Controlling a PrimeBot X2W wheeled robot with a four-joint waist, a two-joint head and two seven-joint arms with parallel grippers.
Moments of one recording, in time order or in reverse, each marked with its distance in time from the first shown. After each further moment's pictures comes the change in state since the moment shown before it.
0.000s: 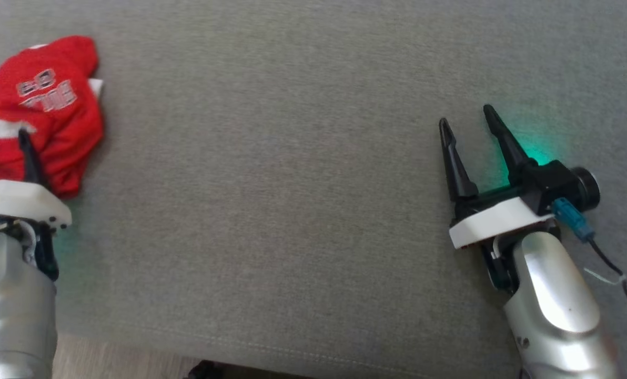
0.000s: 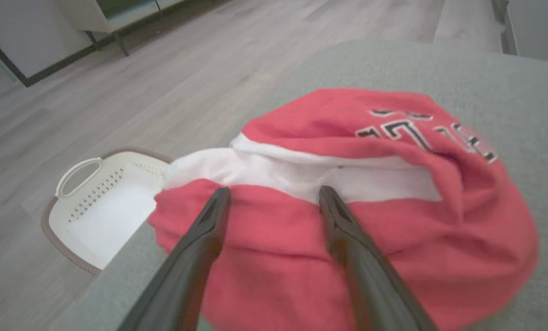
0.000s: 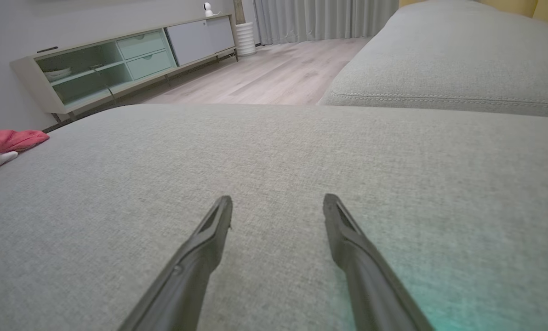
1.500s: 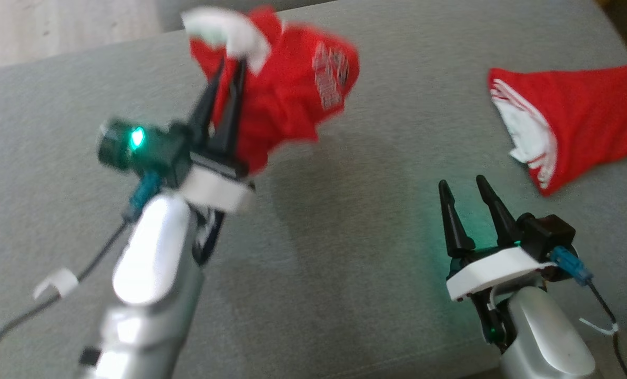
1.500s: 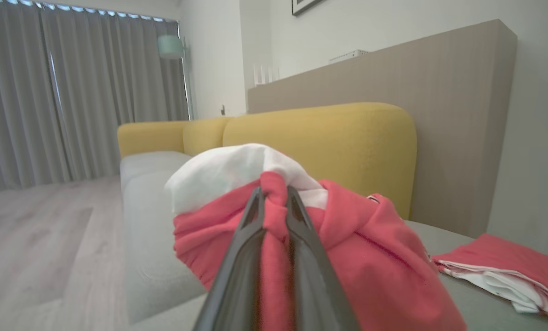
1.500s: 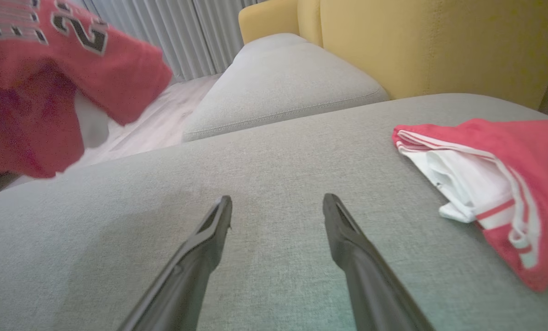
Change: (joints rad) left arm 0.120 -0.218 -0.522 -0.655 0.049 -0.018 -0.029; right arm 0.126 -0.005 0.051 0.065 0.236 0.000 0.003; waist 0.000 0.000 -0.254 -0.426
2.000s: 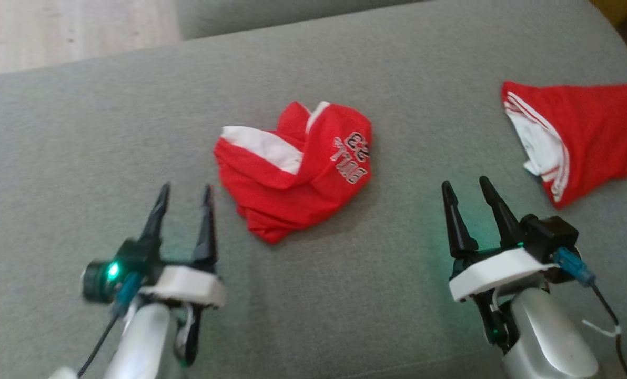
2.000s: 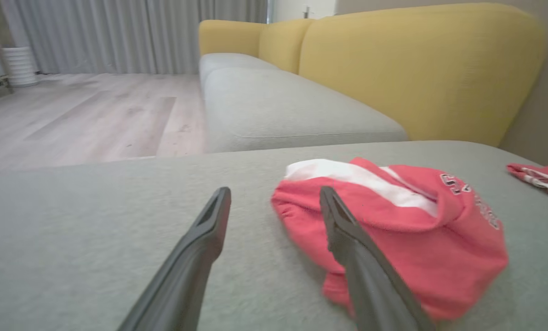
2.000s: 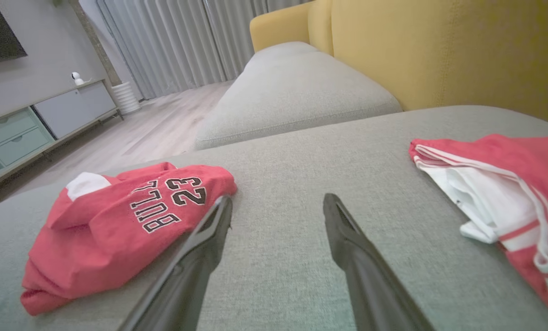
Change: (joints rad) left arm 0.321 -0.008 0.100 0.065 -0.056 0.110 0.001; right arm 0.002 0.000 -0.005 0.000 -0.003 0.000 0.000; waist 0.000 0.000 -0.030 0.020
